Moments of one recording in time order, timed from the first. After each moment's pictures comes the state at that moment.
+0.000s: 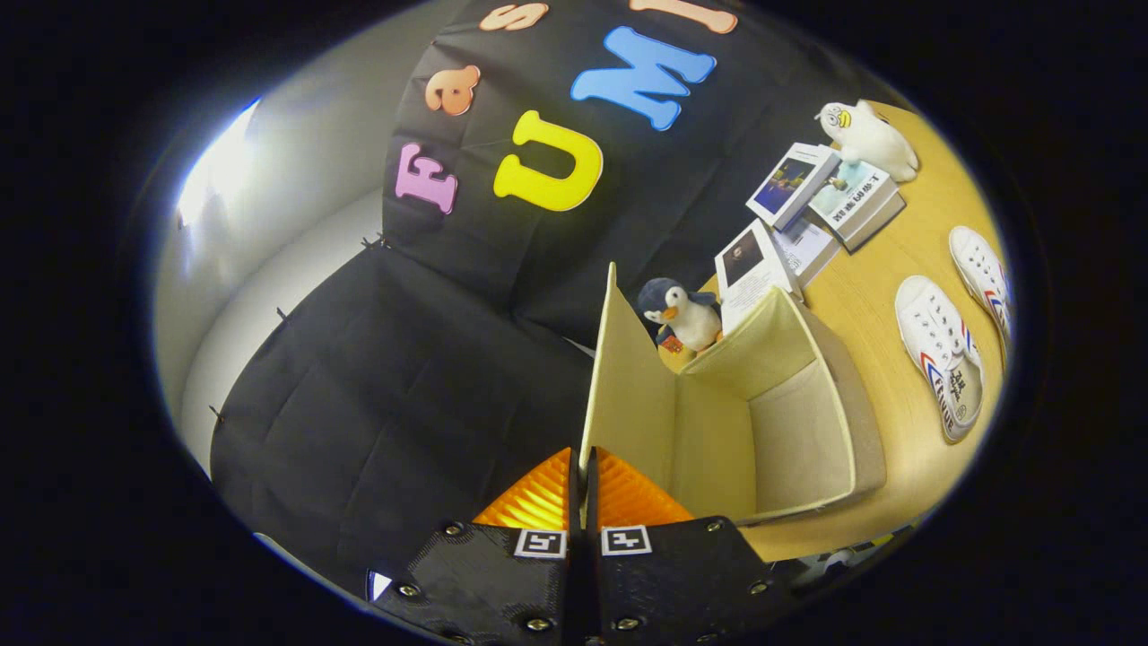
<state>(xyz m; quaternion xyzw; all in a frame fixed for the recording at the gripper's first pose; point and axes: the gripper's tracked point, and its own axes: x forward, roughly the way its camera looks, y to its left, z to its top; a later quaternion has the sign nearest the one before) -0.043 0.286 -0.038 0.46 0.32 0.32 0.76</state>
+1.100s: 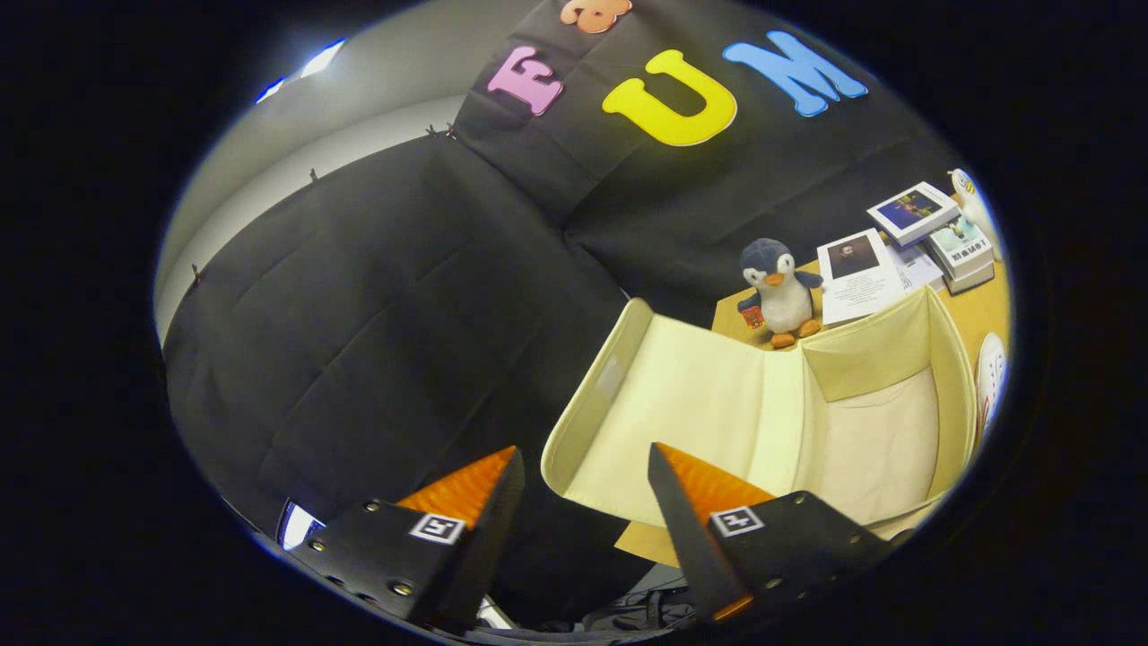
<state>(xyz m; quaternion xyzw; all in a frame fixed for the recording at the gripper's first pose) -0.079 0.438 -0.027 0.30 0.32 0.42 0.80</state>
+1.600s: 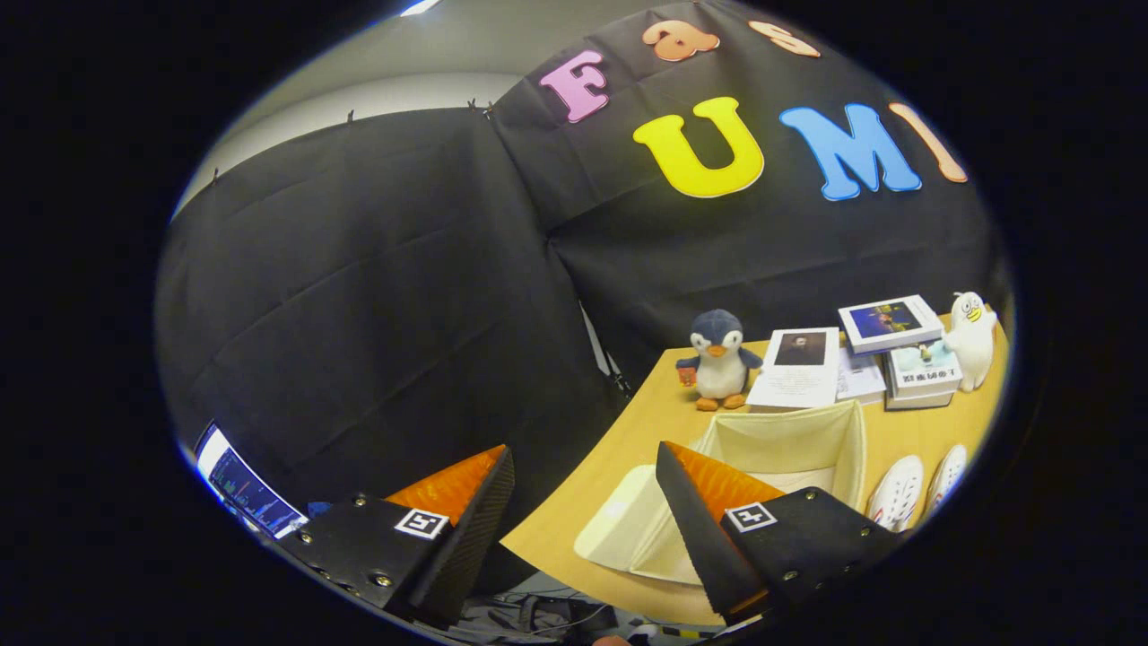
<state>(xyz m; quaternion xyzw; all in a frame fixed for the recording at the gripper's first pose) -0.032 0.355 -0.038 0.16 0.27 0.39 0.87</state>
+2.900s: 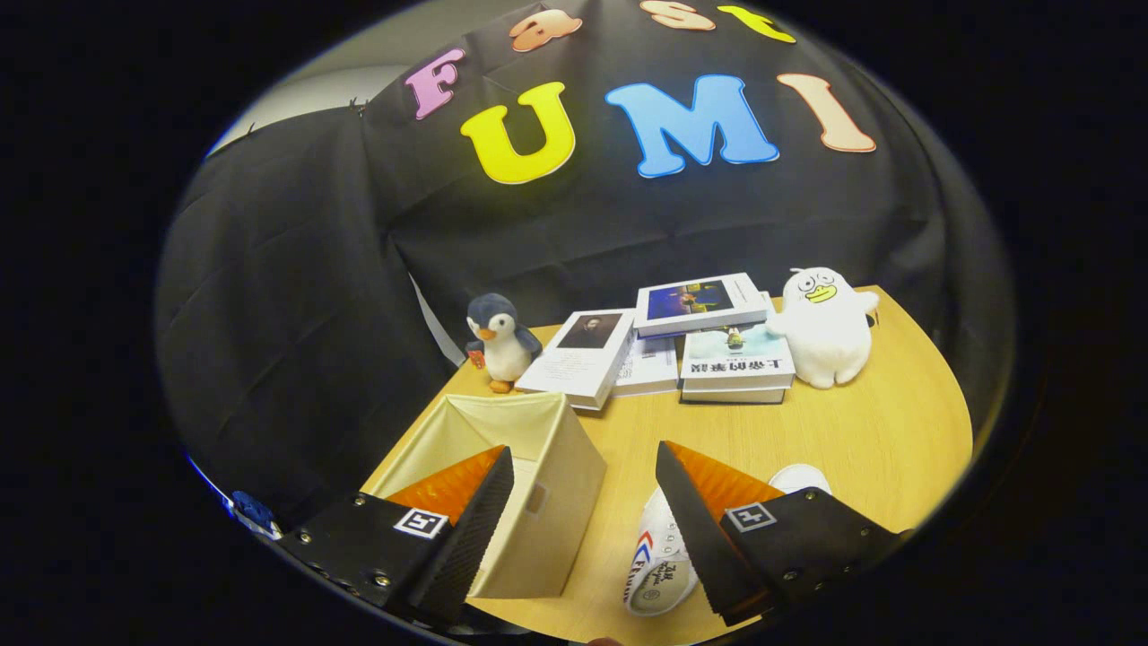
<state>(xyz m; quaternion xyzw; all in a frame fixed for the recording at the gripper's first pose) 0.079 0.126 -0.185 0.12 0.34 0.22 0.91</state>
